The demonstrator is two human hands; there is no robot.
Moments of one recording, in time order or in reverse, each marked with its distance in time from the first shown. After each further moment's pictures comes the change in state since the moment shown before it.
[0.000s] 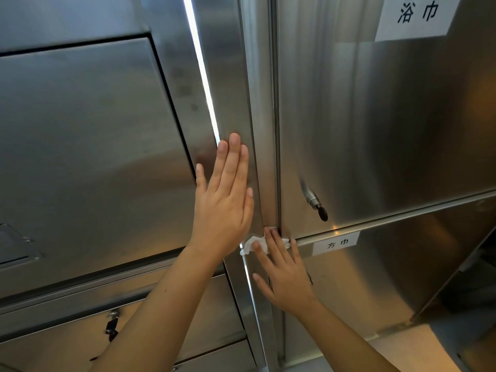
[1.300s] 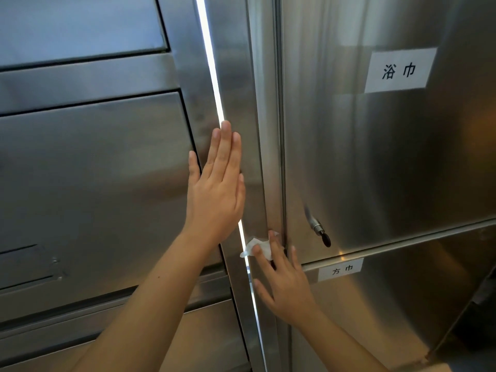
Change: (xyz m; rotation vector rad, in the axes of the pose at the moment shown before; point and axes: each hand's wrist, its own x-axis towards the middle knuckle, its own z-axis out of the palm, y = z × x) left_hand 0.049 -0.013 -0.043 0.058 0.081 0.003; right_hand 0.035 -0.016 -0.041 0.018 0.044 0.022
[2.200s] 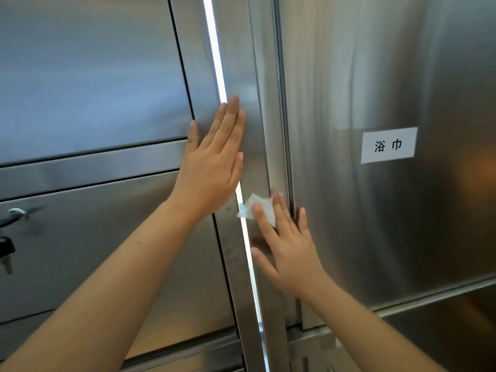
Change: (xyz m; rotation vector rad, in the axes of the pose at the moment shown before) left_hand 0.115 -0.031 -0.068 0.136 0.025 0.195; right_hand 0.131 -0.013 -0.104 -0.023 0.310 -0.110
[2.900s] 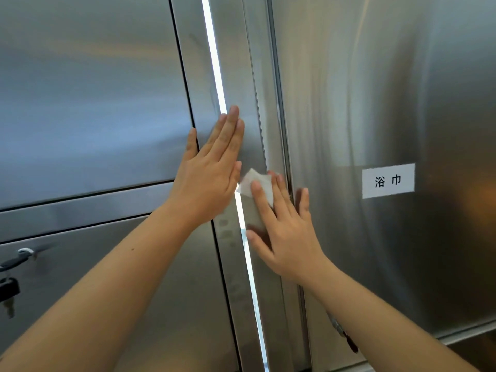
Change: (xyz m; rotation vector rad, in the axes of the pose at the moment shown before) left_hand 0.035 -0.019 -0.021 0.089 0.000 0.033; right_hand 0.076 0.004 -0.030 -0.067 0.165 -0.057
